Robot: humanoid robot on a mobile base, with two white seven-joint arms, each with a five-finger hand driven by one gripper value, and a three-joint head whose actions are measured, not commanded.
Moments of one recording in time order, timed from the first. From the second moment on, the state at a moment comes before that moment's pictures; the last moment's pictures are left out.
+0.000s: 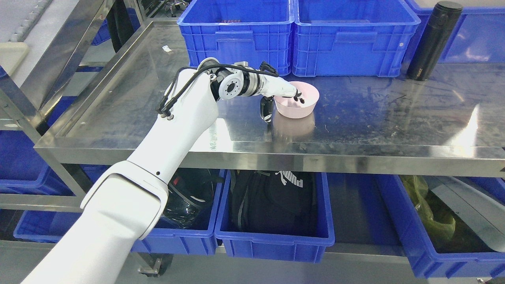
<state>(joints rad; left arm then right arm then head) -1.09 0.03 -0.64 -0.84 -0.85 -0.34 -0.83 0.06 0.00 0.00 0.00 0.04 -0.11 -0.26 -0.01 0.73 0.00</state>
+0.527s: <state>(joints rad) -1.10 0.01 -0.64 -0.74 -0.82 -0.44 -0.80 0.06 0.00 0.00 0.00 0.04 -0.11 -0.26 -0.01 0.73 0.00</state>
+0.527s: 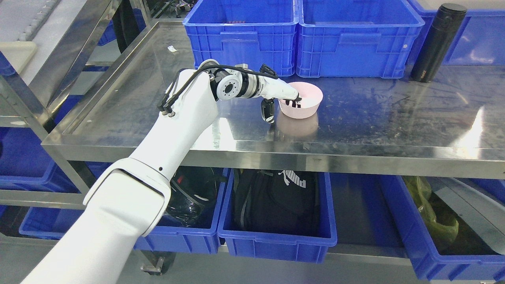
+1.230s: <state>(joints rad) -1.11 0.00 -0.49 -0.73 -0.81 -0.64 -0.92 0.06 0.00 0.00 0.00 0.04 -0.11 -0.26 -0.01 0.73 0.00</state>
